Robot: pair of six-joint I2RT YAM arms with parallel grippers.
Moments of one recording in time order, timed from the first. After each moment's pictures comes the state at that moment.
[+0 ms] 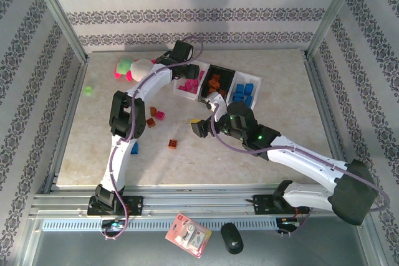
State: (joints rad) left arm -0.39 2.35 2.15 -0.66 -0.02 -0.19; right arm 0.79 1.17 0.77 0.03 -0.09 0.12
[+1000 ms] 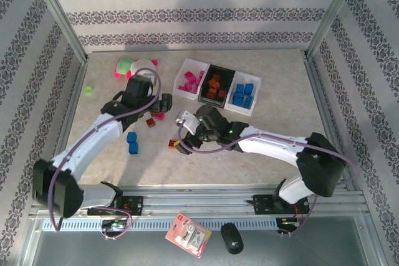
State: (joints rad) left arm -0.39 1.26 1.03 -0.52 -0.11 -0.30; right arm 0.91 1.53 0.93 -0.08 -0.27 -0.11
